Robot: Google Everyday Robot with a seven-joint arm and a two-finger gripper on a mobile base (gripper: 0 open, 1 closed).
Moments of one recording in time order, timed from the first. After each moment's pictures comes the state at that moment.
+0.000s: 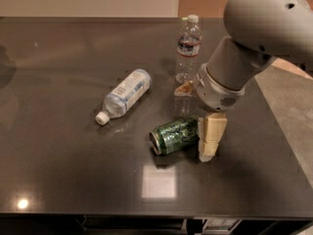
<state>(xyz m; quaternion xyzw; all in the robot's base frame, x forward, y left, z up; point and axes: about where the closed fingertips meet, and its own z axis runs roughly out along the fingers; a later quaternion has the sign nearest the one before) 0.457 -0.080 0.851 -0.78 0.61 0.09 0.15</state>
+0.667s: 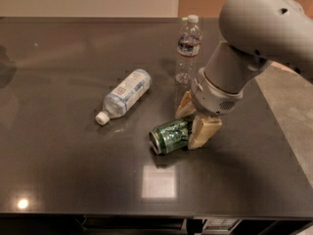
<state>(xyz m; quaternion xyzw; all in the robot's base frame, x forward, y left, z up) 0.452 -0.080 0.843 -0.79 0.59 0.09 0.13</state>
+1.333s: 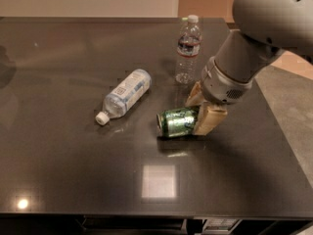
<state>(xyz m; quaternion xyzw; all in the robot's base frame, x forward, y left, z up) 0.474 -0.097 0.856 -0.75 0.64 0.09 0.14</state>
